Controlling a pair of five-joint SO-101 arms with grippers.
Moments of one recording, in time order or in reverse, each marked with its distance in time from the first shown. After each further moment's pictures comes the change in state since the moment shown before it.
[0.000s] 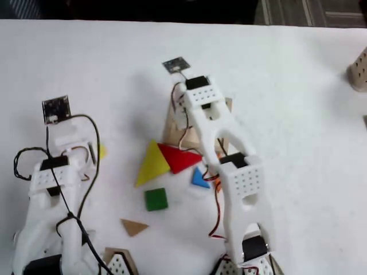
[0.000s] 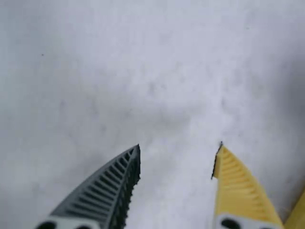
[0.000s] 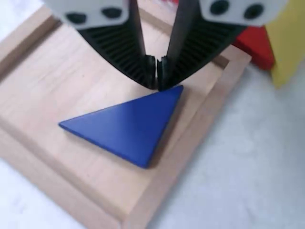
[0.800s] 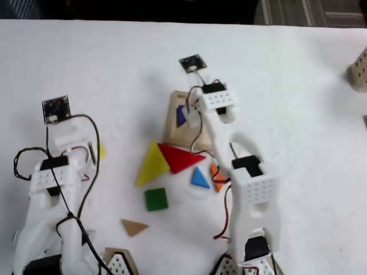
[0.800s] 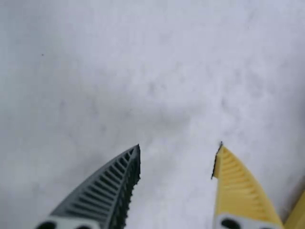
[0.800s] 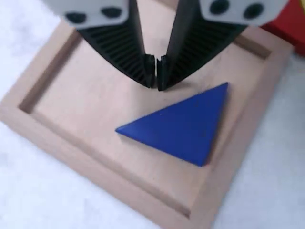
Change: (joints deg) left arm 0.0 0.0 0.0 0.0 0.0; right arm 2.4 -7.4 16.1 -15.6 1.7
